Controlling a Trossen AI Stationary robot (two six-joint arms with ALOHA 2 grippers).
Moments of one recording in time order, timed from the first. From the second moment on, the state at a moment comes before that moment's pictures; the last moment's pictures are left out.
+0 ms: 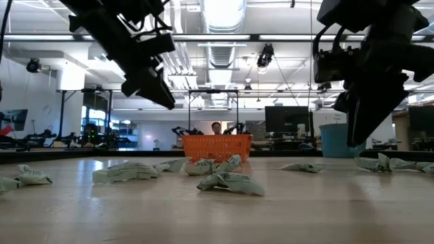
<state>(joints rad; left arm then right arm) -0.01 1.32 0.78 -0.23 -0.53 0.18 0.25 1.39 0.69 -0.48 0.04 0.58</state>
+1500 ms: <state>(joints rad) -0.04 1.28 0.78 -0.24 -0.53 0.16 0.24 1.51 0.76 -0.40 0.16 0.23</state>
